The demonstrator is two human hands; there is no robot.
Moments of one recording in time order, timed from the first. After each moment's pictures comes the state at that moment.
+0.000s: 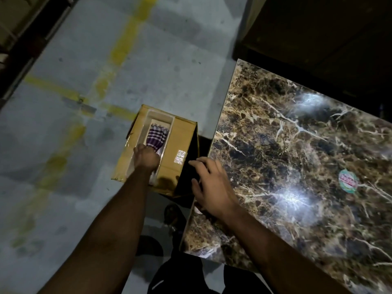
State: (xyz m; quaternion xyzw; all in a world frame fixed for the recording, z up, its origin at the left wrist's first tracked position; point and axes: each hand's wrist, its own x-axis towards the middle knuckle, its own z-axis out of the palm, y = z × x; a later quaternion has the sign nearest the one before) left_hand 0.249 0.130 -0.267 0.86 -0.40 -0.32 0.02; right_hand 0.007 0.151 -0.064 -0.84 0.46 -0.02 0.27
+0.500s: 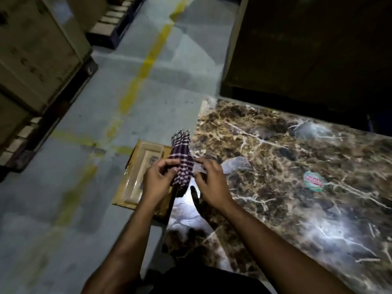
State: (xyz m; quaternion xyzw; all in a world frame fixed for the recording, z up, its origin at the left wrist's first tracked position) left_hand 0.112 0.170 -0.018 0.69 -0.38 -0.40 0.47; right_hand -0.064 0.129 -0.025 -0.73 0.51 -0.23 0.39
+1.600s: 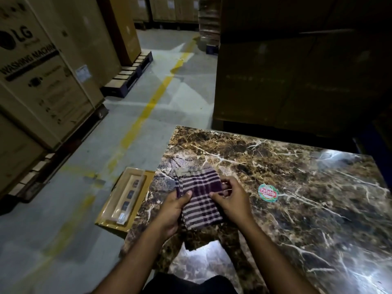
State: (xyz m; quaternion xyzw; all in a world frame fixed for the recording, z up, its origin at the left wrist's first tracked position) left_hand -0.099 0.196 0.038 0.56 -0.20 -0.63 0.51; right_hand -0.277 0.137 0.036 -0.60 0.59 -0.30 0.45
